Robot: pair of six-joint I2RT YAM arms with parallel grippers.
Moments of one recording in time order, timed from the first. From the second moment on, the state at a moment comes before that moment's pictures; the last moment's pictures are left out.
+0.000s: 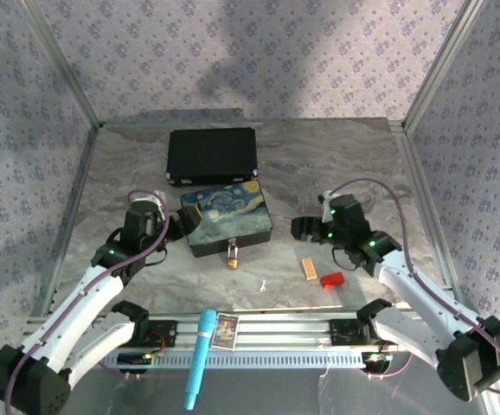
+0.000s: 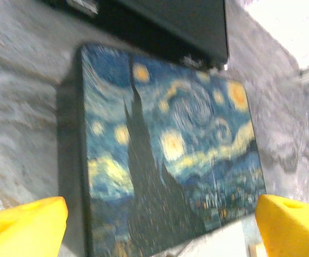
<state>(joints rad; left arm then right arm) -0.46 0.80 0.60 -0.43 0.06 -0.83 0.54 0.94 0.65 -0.44 -0.07 0.47</state>
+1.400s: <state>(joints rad) -0.76 0.81 0.51 -0.45 -0.04 -1.03 1.33 1.56 0.79 -0.53 0.28 1.01</state>
